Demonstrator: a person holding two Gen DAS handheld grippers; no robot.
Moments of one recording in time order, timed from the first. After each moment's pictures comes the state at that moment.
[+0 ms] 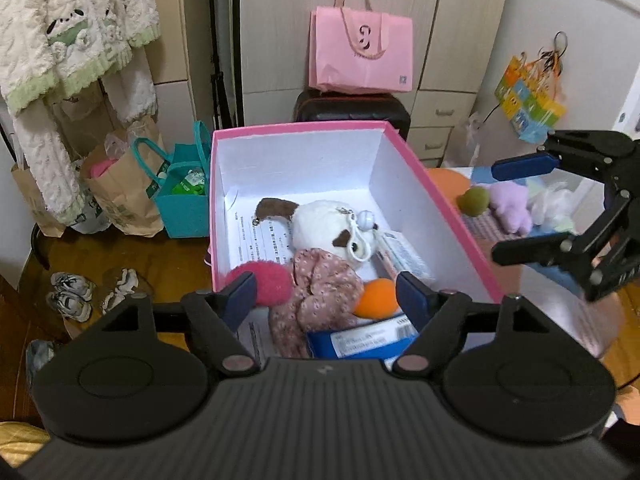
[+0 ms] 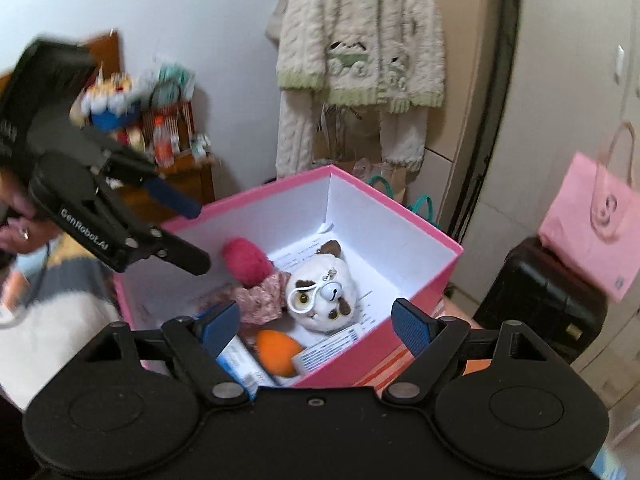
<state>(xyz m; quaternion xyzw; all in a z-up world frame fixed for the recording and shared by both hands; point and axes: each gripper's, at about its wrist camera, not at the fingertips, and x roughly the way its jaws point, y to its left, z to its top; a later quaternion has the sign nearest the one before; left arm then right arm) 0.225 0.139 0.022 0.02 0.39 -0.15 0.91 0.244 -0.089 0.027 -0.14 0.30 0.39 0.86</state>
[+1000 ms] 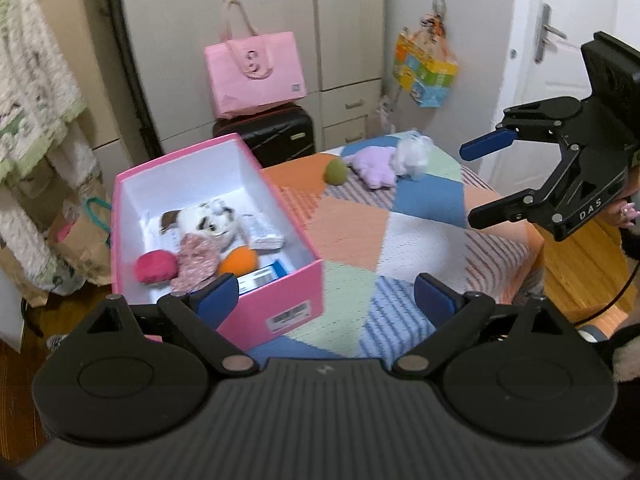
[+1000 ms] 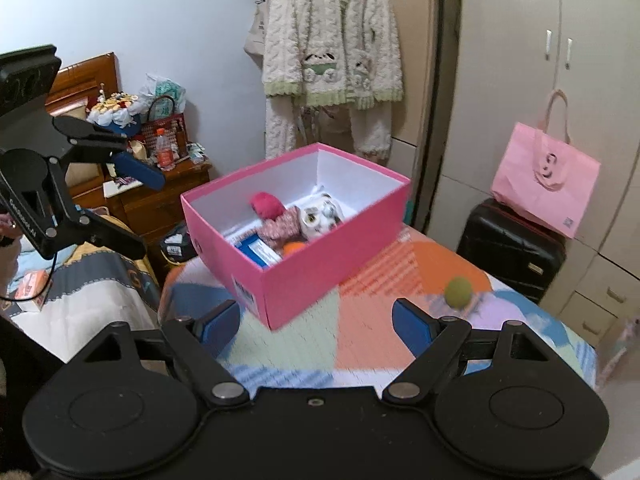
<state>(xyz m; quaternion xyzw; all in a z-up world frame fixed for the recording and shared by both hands) 0.082 0.037 0.058 0.12 0.34 -0.25 0.90 0.102 -0.195 0.041 -0.11 0.30 0.34 0.88</state>
